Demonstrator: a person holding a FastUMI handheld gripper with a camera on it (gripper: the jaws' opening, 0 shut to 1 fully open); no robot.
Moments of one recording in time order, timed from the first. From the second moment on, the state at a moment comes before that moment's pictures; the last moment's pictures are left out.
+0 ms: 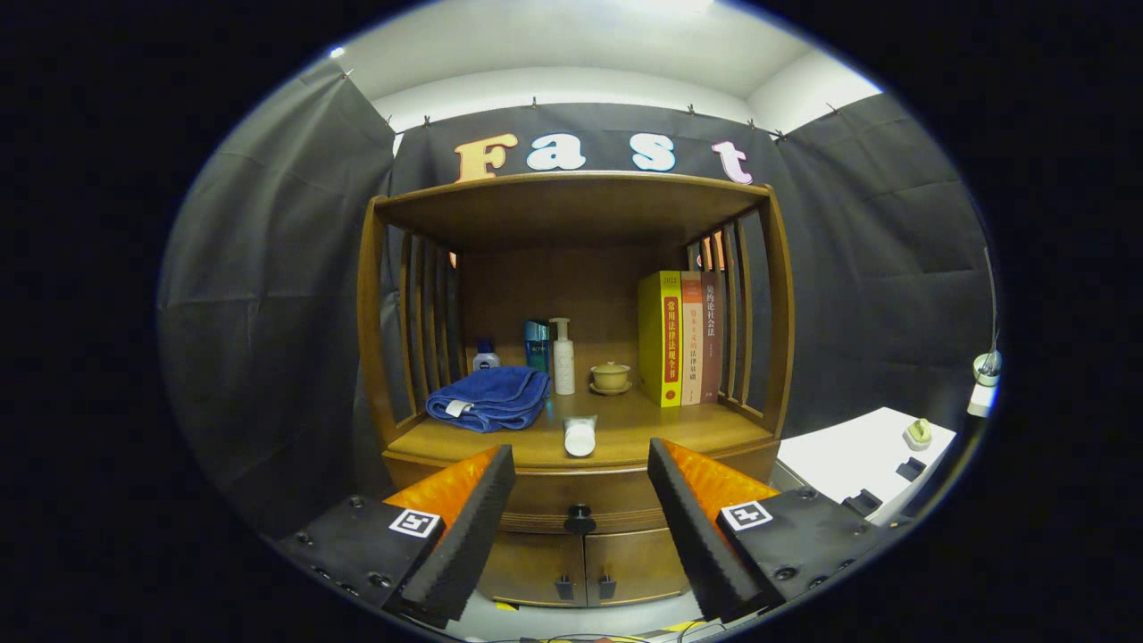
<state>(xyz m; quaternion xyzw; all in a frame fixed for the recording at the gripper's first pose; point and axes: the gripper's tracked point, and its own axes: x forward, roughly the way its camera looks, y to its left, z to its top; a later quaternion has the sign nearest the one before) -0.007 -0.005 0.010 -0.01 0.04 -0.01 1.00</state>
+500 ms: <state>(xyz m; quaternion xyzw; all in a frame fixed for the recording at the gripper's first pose) -0.003 -0.008 0.004 -0.01 0.04 -0.01 1.00</state>
